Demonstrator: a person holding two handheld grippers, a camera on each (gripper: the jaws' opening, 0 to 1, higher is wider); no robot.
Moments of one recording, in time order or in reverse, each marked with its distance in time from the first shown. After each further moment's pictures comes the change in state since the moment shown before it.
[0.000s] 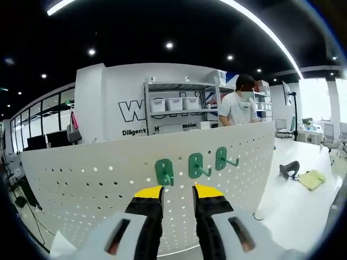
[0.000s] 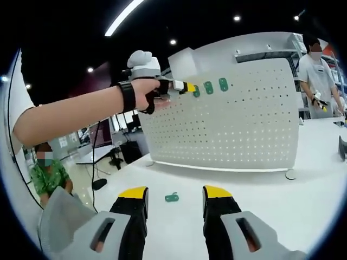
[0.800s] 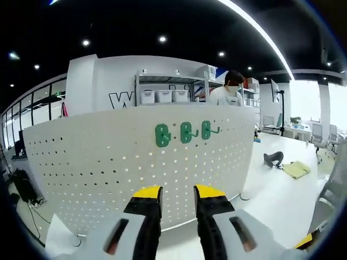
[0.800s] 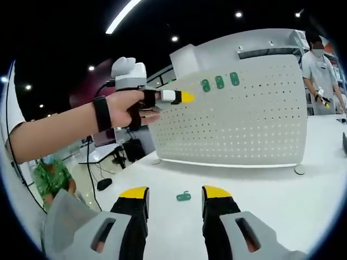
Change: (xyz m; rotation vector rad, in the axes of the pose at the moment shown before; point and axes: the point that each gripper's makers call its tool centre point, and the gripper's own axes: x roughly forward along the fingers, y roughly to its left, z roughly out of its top) left arm -0.058 0.004 -0.053 -0.033 0.061 -0.108; right arm 0.019 0.032 -0.007 0.022 0.017 0.013
